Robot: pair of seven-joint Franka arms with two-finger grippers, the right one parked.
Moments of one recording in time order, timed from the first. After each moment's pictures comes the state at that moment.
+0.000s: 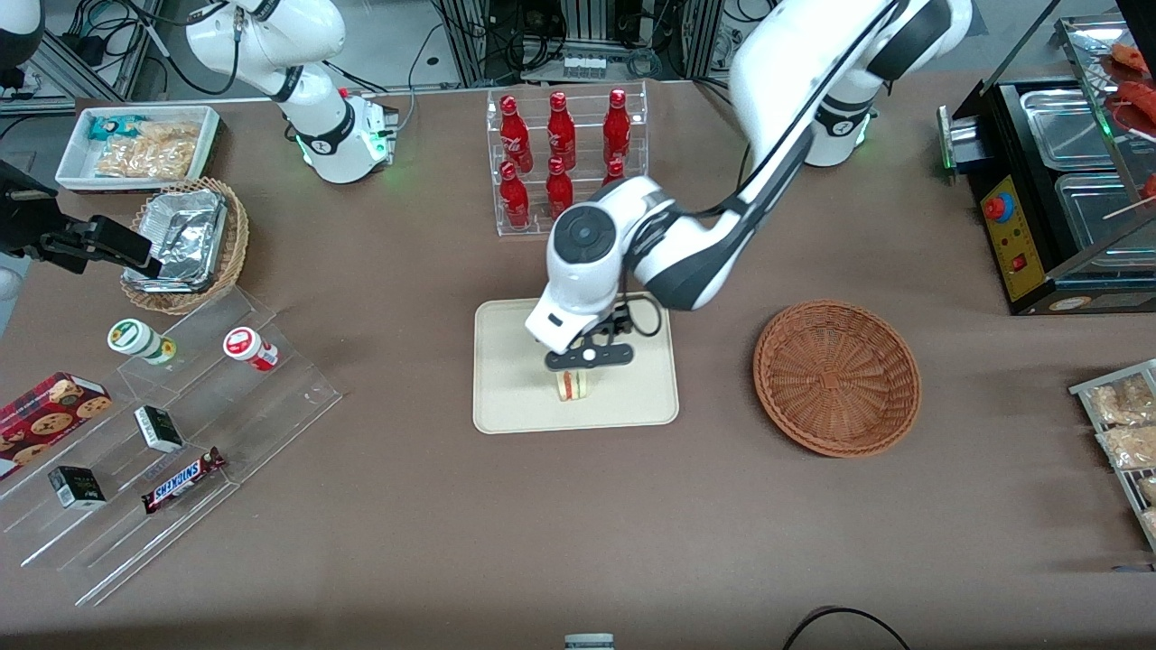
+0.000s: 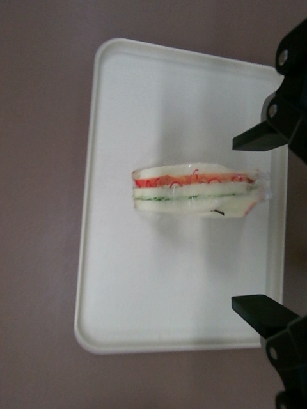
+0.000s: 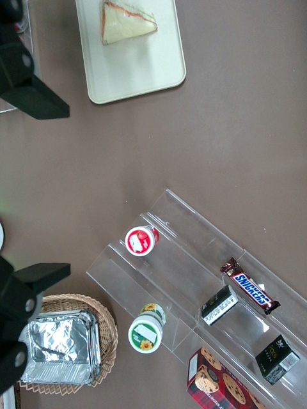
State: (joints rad) arm -0.52 0.64 -0.32 -1.36 0.17 1.99 -1.00
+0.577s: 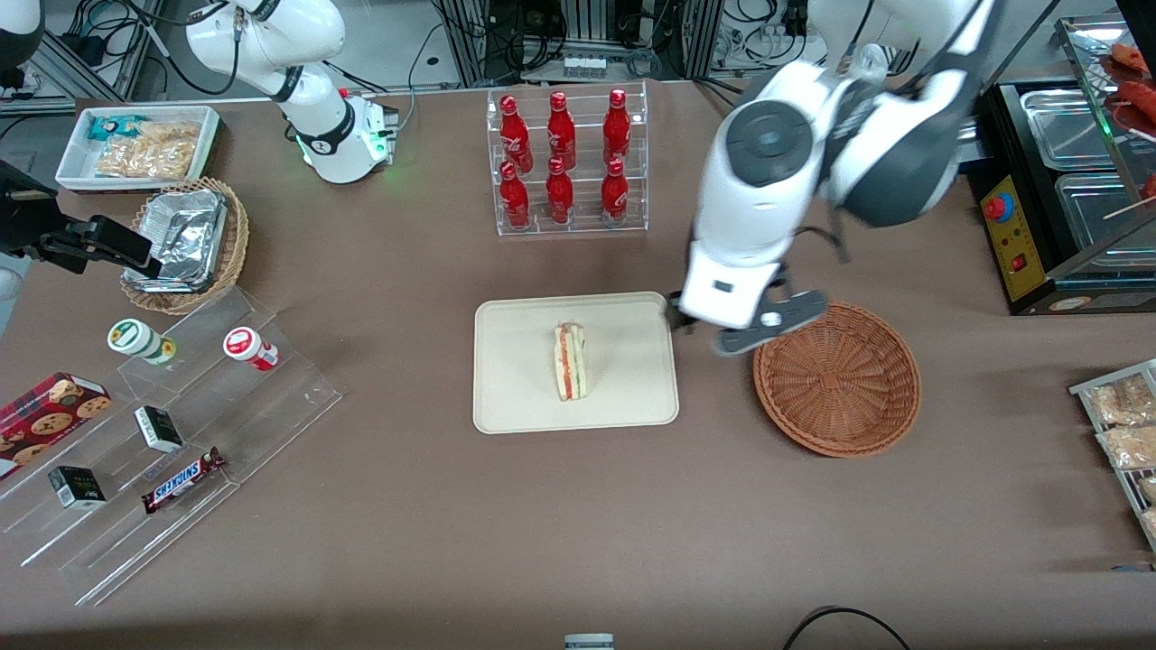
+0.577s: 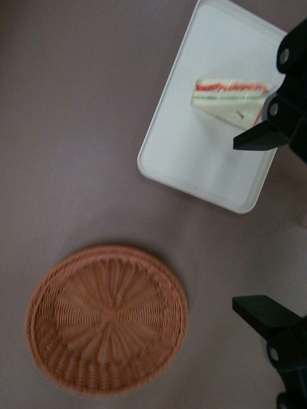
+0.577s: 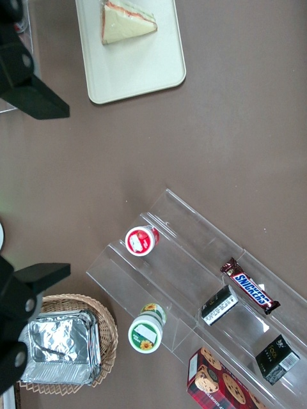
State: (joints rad) arm -0.28 0.31 -0.31 -1.39 0.16 1.62 -1.03
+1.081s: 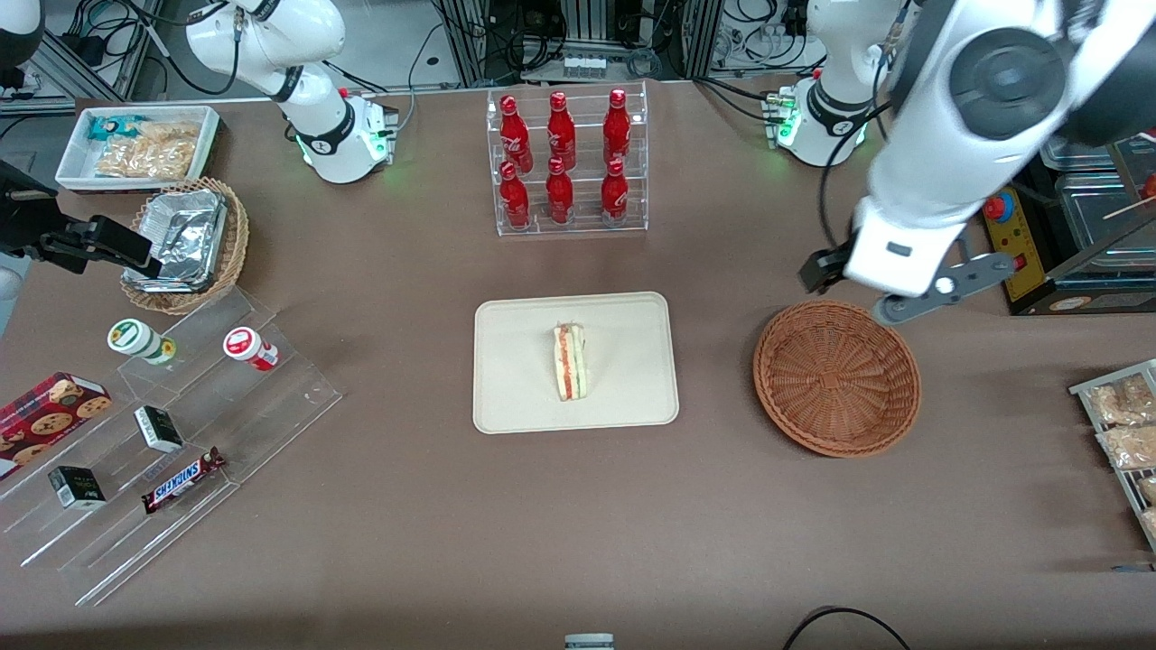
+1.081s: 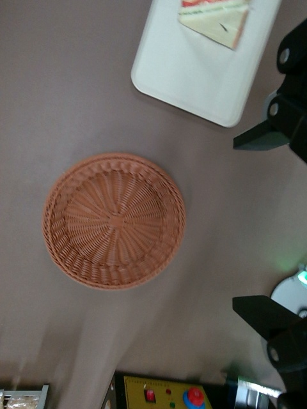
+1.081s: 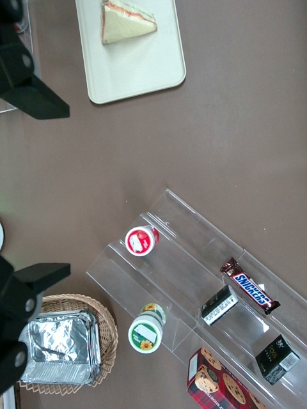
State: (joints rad) arm -0.07 0.16 -0.31 -1.41 0.12 1.40 -0.68
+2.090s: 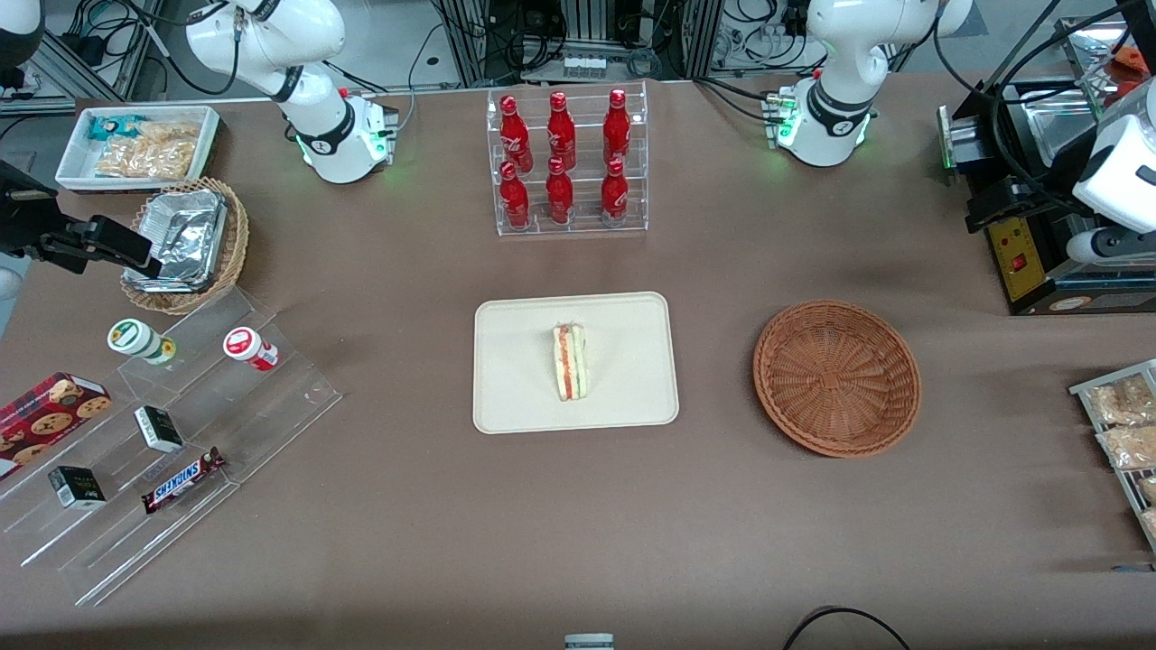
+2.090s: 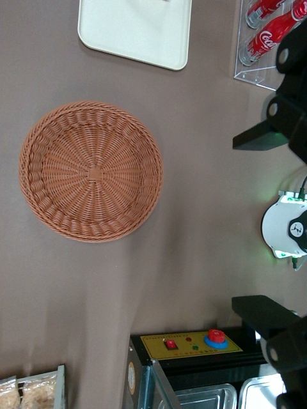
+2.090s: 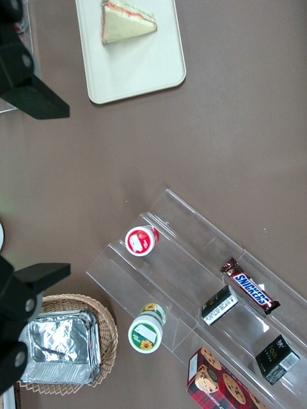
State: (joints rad) arm 0.01 -0.04 -0.05 -1.58 0.01 1.38 -0.15
